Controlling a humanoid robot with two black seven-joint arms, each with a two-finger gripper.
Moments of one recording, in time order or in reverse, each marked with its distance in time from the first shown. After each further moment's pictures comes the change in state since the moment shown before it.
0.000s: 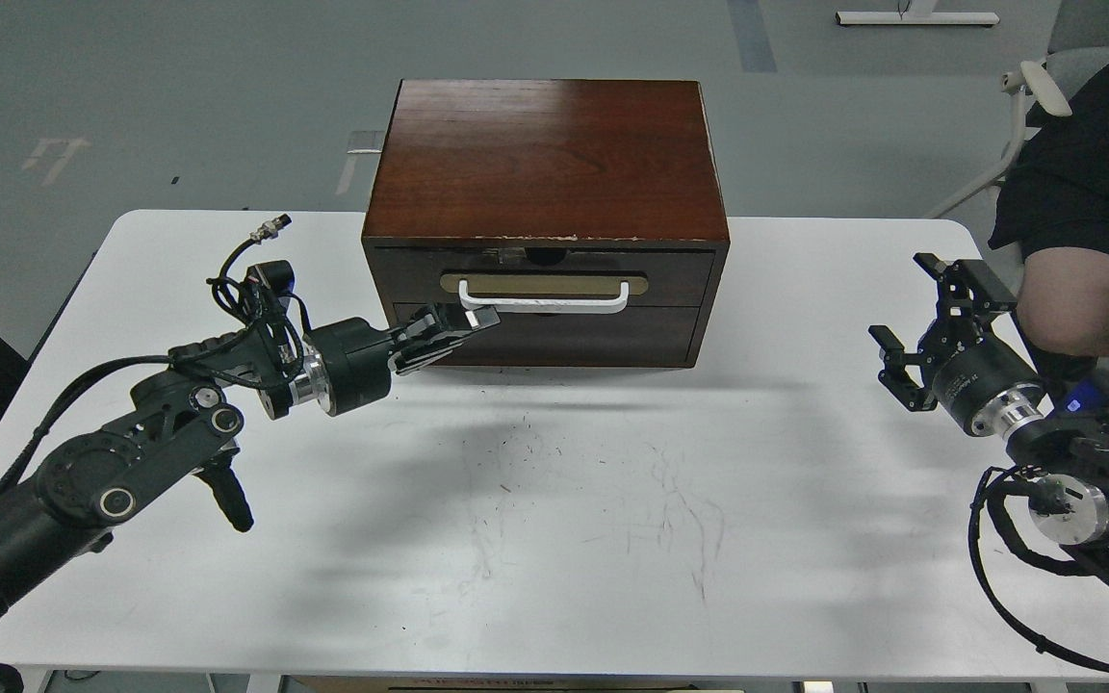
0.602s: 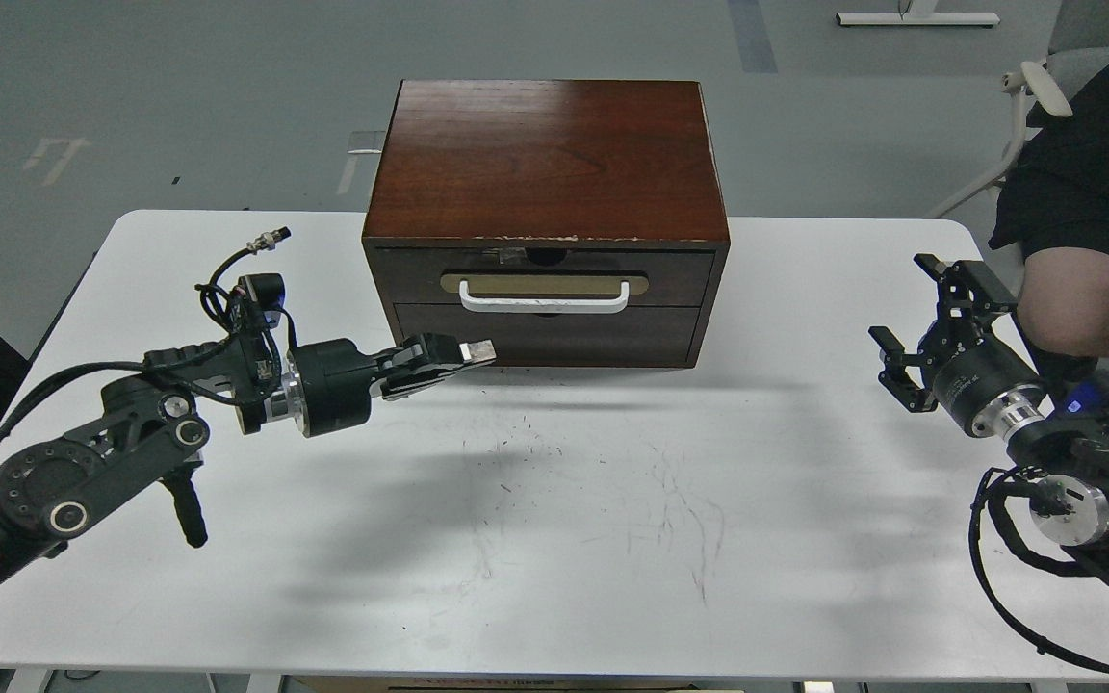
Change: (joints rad) left arm 0.017 0.133 0.041 -0.139 -0.002 -0.097 -0.073; right arm -0.002 -0.002 0.002 0.000 0.000 0.001 0.000
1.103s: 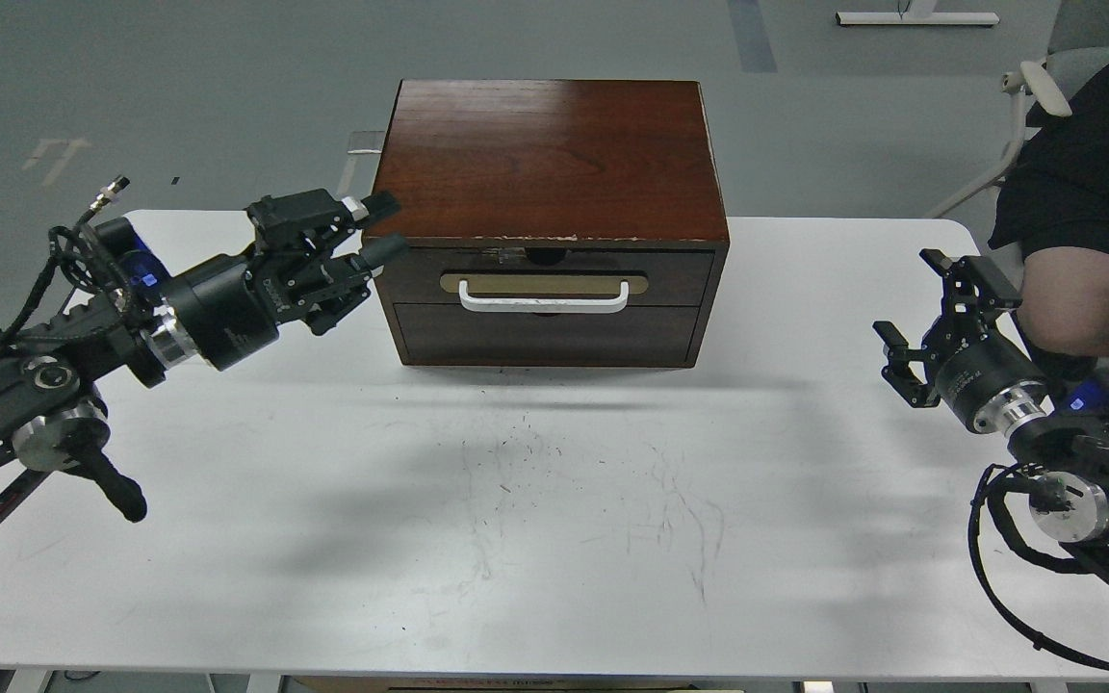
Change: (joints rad) left arm 0.017 0.175 -0.041 -0.042 -0.662 -0.001 -0.024; right arm -0.002 0.008 0.020 -0.002 0.000 -0.010 0.000
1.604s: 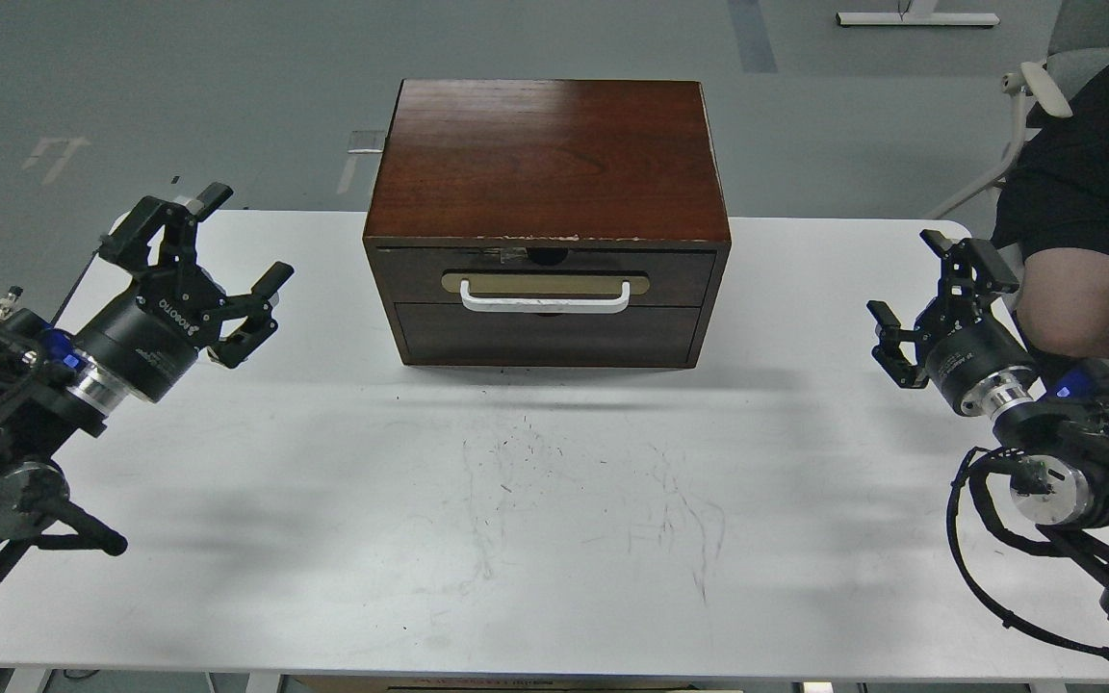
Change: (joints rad) left arm 0.261 -0.087 -0.255 0.103 -0.154 0.000 0.028; right arm 0.007 0.053 0.064 -0.034 0.008 -0.001 0.000
